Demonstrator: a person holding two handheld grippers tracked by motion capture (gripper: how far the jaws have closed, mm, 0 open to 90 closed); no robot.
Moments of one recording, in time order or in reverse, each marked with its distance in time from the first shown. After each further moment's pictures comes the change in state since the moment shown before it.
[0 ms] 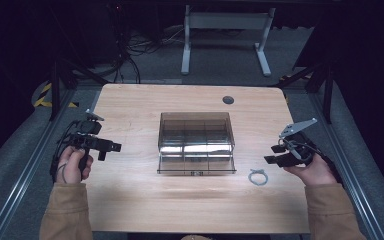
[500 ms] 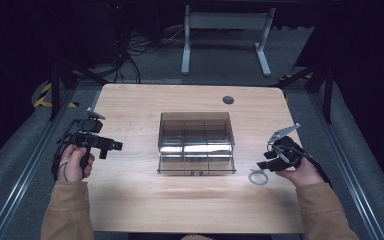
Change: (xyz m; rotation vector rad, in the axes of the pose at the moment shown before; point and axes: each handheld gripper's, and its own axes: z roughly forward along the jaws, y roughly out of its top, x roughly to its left) left arm -0.001 0.003 0.001 0.005 -0.007 0.005; right arm 0.000 -0.004 0.037 0.081 0.032 -0.015
